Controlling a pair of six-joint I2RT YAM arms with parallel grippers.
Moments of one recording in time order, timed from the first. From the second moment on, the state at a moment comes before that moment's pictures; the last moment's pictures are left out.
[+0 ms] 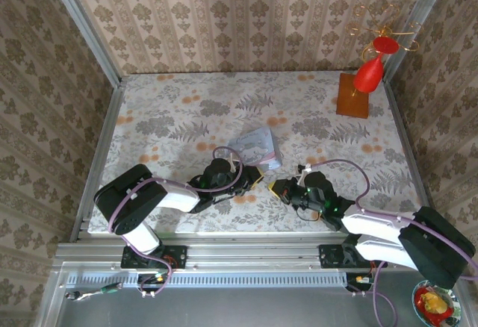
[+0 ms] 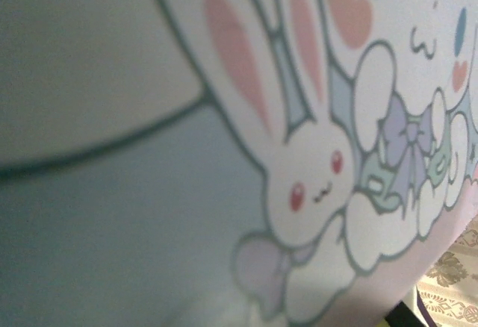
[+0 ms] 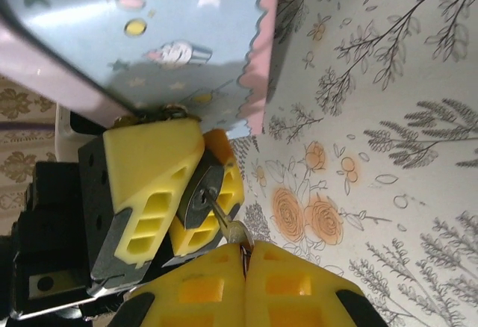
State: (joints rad) left arm -0.92 1.64 0.48 0.79 0.27 -1.46; right arm 0.67 1.11 0.18 0.51 -0.23 1.37
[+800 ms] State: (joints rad) left arm -0.92 1.65 0.50 0.78 0.23 -1.46; right arm 0.64 1.19 0.21 0.53 -0.27 1.39
